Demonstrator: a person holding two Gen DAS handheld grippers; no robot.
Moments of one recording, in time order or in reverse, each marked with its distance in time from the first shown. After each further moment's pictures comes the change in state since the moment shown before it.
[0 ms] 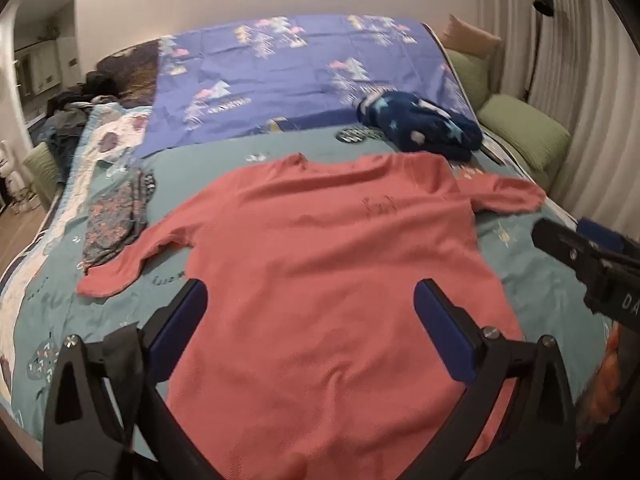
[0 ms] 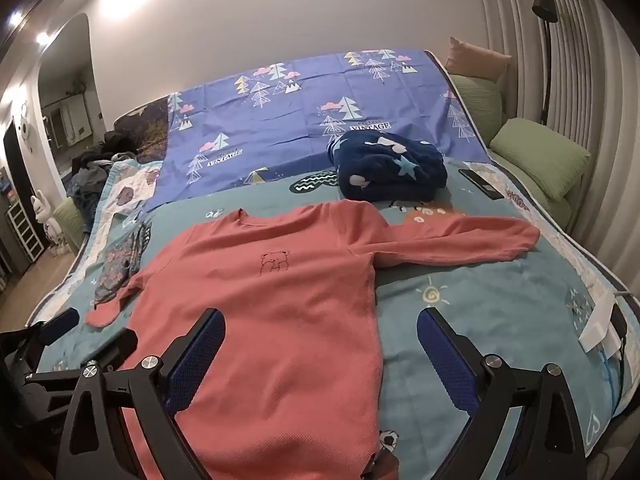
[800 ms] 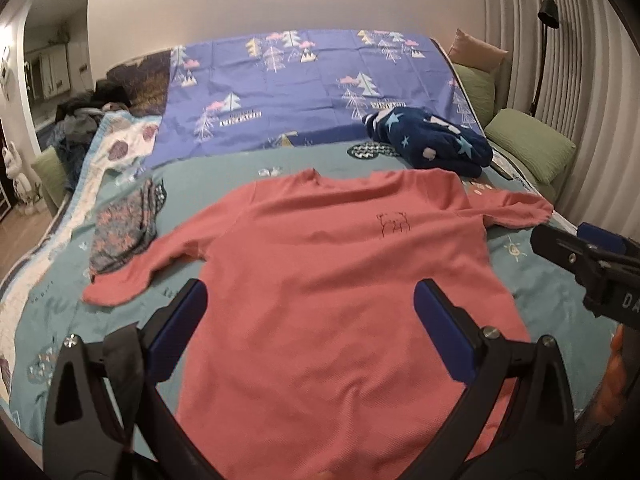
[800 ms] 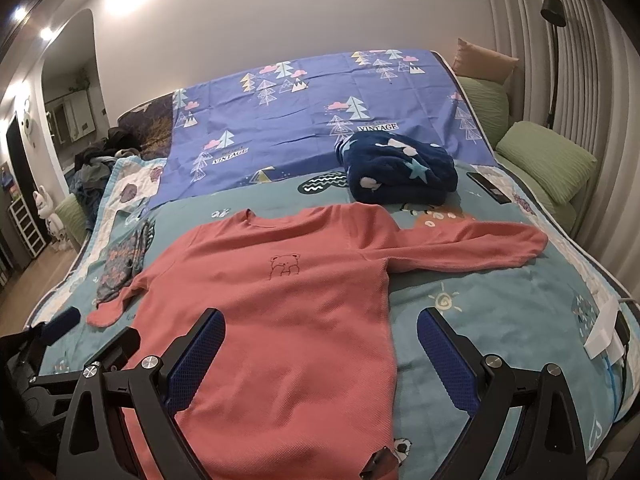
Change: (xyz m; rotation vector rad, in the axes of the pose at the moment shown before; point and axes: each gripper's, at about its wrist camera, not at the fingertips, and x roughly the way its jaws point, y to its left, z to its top) left arm -0.004 0.015 0.000 -0.017 -0.078 0.042; right arm 0.008 0.015 0.005 -0.013 -0.003 0.004
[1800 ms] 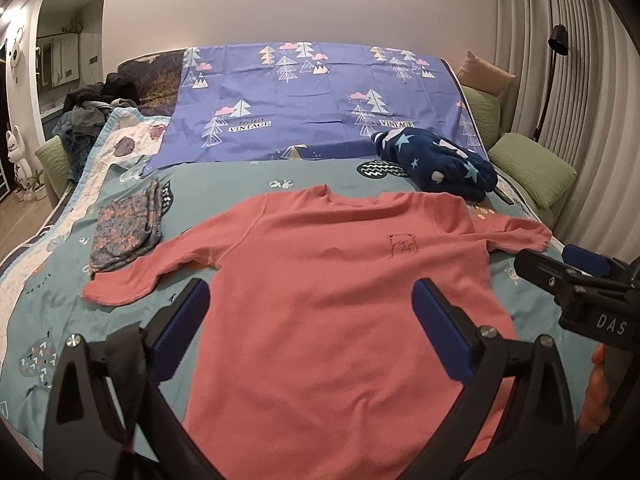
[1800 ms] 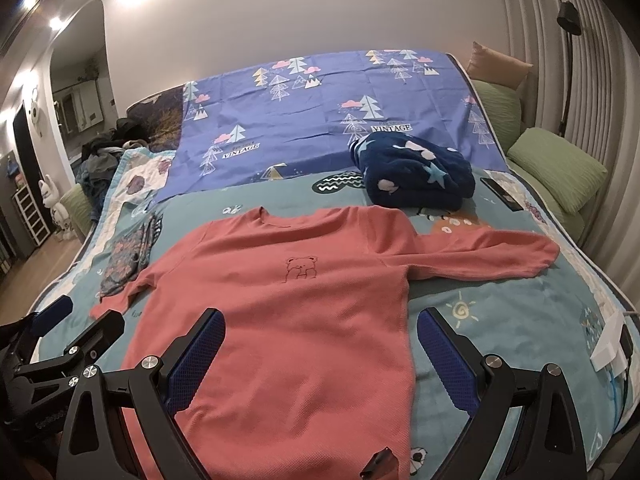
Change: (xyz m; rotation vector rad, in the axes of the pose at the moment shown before) left arm -0.003 0.027 0.005 -0.073 -0.031 -0.018; right arm 0.008 0.017 0.010 -0.057 -0.083 0.019
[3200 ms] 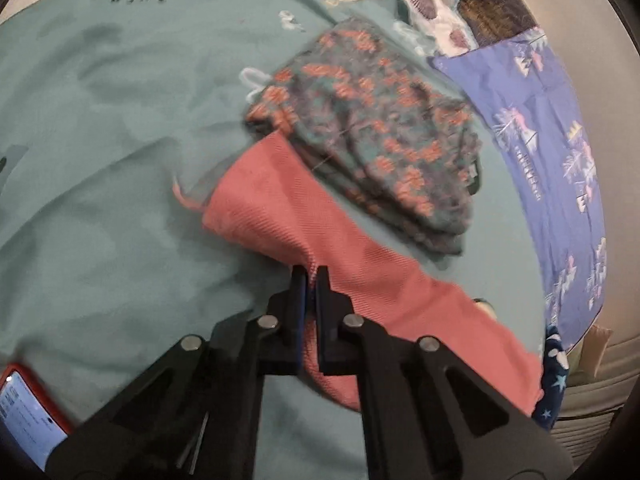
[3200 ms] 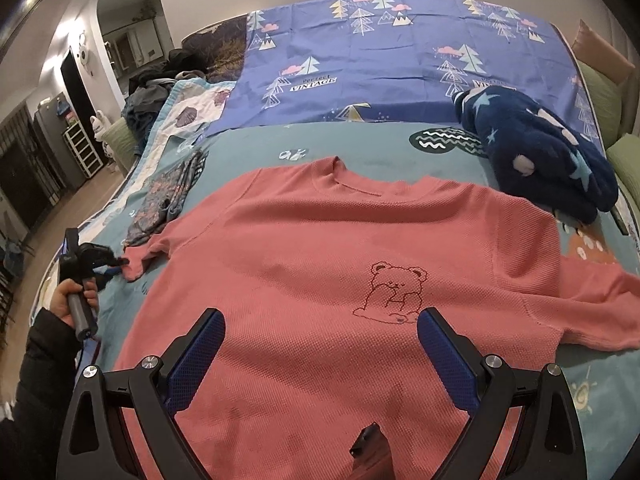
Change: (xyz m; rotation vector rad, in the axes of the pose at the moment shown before) left arm 0.218 0.387 -0.077 -1.086 0.252 0.211; right arm 0.157 0.043 0.014 -0.142 0.281 0.251
